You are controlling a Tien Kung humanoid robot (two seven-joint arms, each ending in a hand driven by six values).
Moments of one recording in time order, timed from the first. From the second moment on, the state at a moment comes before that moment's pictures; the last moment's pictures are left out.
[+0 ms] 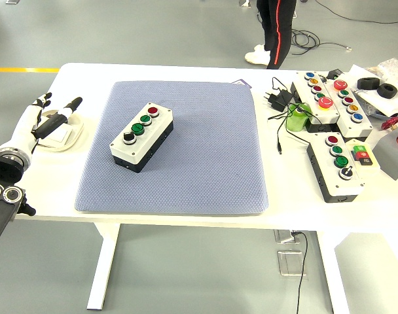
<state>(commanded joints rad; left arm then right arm) -0.41 0.32 -1.28 -1.41 1.76 0.08 0.54 0.02 -0.19 0.62 0.21 0.08 -0.19 -0.39</state>
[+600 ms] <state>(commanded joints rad) -0.58 0.26 -1.04 -1.31 1.93 0.00 0.65 0.02 -0.19 0.62 0.20 0.05 -0.18 -0.39</state>
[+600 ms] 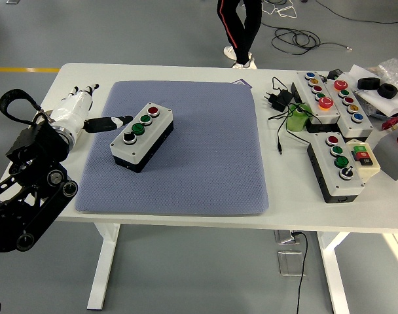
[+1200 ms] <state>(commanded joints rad) -0.64 0.19 -0.93 -1.21 1.94 0.01 0.65 0.01 -0.19 0.62 0.19 0.04 -0.18 -0.38</state>
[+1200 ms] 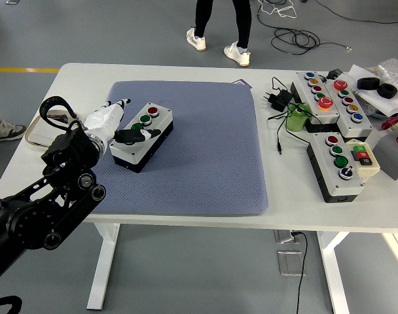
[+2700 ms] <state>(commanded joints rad) -0.84 0.02 -0.78 -0.76 2.02 0.04 0.65 0.01 -0.19 0.66 0.18 -0.06 -0.20 -0.37</state>
